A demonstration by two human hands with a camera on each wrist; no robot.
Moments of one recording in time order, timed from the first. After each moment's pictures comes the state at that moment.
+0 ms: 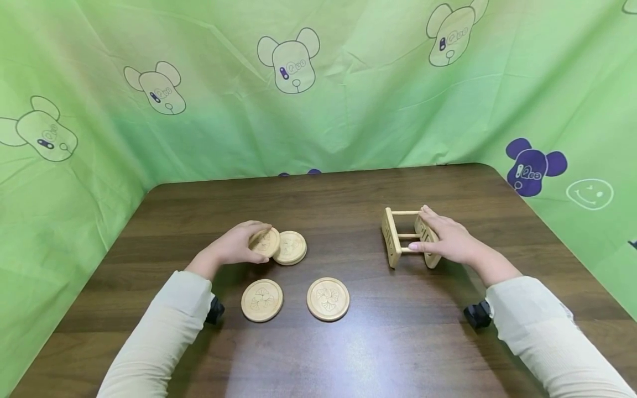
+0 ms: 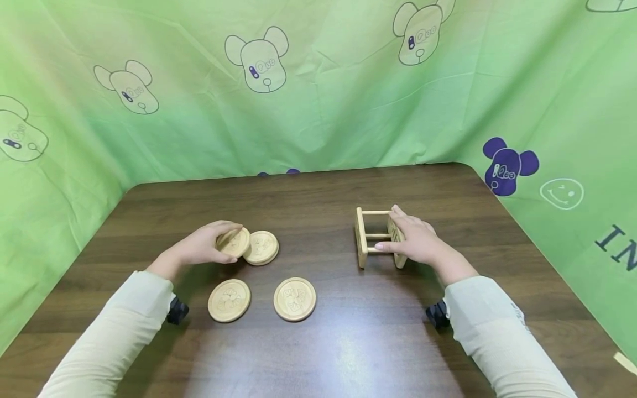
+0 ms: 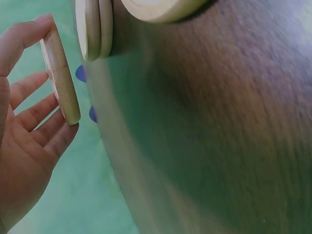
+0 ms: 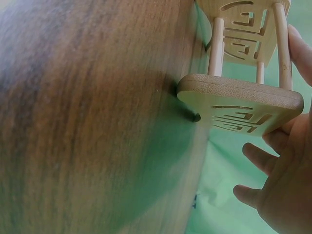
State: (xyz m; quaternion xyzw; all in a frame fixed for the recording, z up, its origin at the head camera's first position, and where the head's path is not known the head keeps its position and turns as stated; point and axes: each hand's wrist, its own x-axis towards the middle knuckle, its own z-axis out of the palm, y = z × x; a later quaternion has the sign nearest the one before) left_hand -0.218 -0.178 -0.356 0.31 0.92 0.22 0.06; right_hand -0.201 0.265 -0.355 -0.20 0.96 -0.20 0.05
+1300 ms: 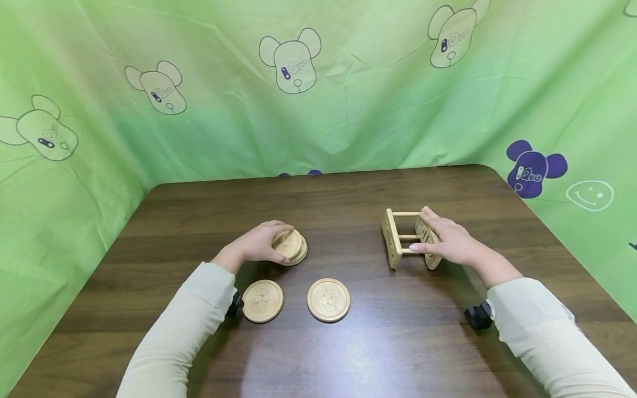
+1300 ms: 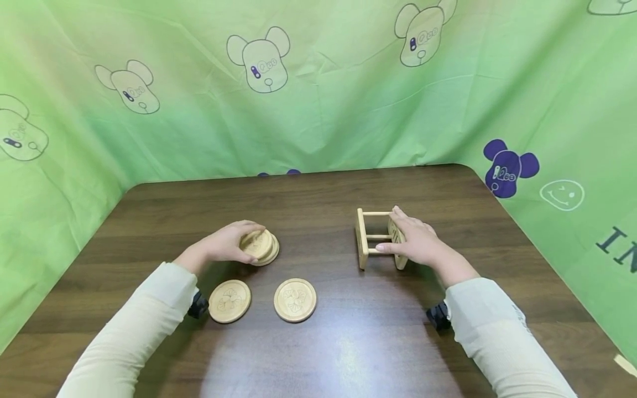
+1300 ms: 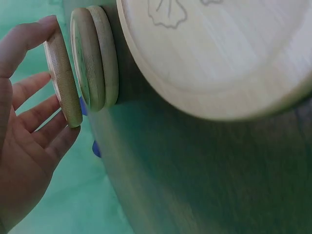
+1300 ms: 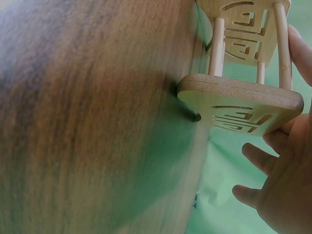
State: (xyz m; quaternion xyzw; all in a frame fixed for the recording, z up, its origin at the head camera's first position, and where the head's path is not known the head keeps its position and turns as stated) left_hand -0.229 -0.141 -0.359 0.34 0.92 0.19 0.08; right_hand -0.201 0.263 -0.354 -0.20 0.96 -0.21 0.06
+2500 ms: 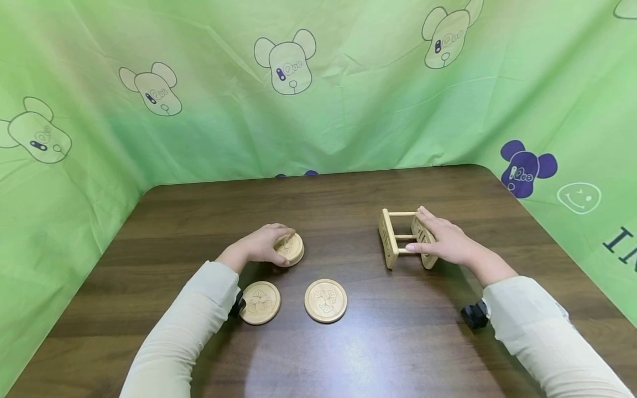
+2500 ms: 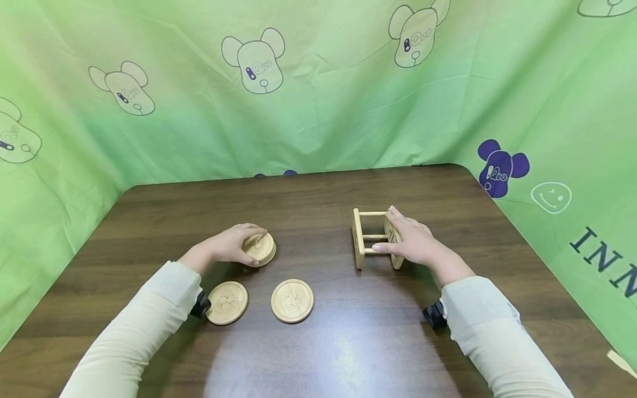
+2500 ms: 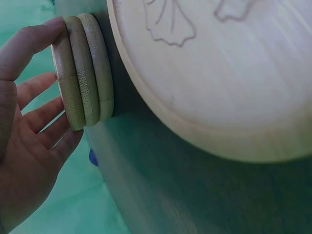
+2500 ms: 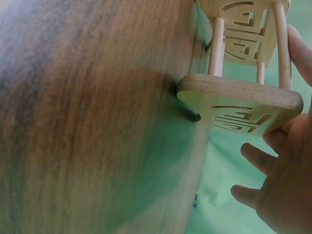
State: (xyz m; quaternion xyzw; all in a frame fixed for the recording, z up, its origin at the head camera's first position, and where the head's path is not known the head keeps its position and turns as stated) left_hand -0.235 -0.129 -0.365 0.33 0.92 0.17 0.13; right_hand -0.199 0.265 -0.352 -0.20 0.96 -0.20 0.06
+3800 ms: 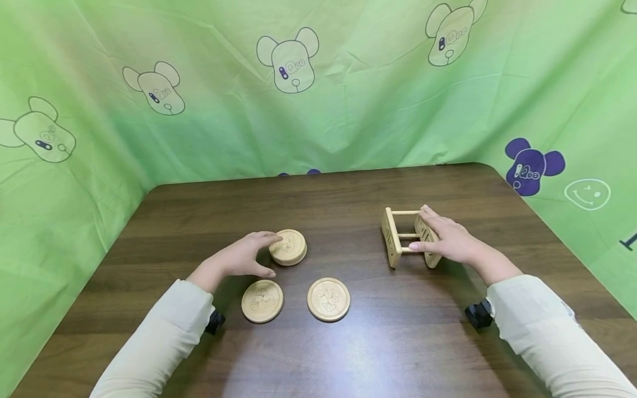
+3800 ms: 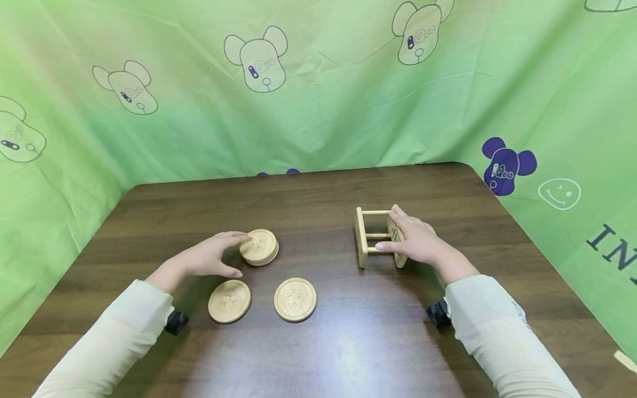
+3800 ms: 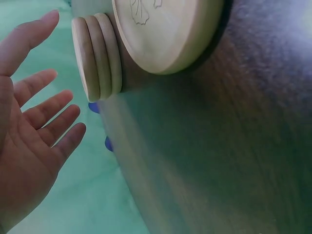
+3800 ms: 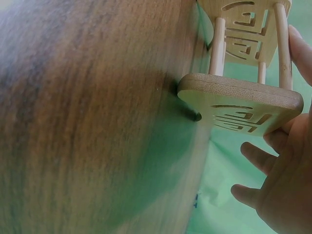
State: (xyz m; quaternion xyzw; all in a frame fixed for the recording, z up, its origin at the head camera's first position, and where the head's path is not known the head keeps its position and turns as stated) left_hand -0.199 -0.164 -0.354 0.34 0.91 0.20 0.10; right_hand -0.201 0.264 -0.353 -0.20 0.96 -0.21 0.06
